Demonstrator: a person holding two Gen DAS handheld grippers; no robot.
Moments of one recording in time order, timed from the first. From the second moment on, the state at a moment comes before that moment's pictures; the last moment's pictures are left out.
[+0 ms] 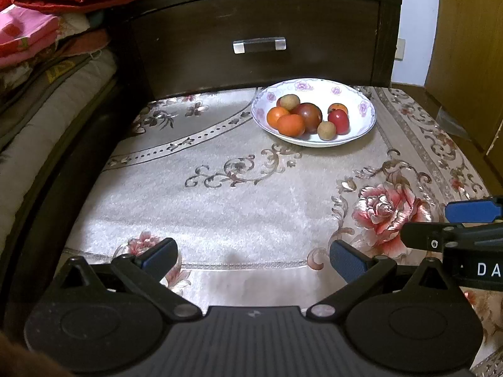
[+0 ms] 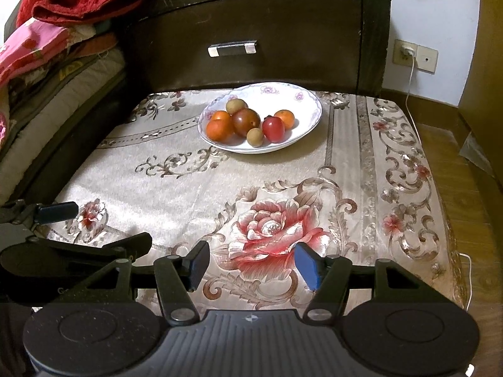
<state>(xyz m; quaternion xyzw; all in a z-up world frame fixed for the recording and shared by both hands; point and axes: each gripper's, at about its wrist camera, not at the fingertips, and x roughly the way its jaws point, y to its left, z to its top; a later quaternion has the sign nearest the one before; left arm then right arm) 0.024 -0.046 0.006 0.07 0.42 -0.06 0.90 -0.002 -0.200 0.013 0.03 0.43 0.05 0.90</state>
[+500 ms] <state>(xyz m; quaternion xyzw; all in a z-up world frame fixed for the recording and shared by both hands) 0.022 -0.045 0.004 0.08 0.42 -0.06 0.90 -0.002 -0.197 0.010 0.03 0.44 0.06 0.90</state>
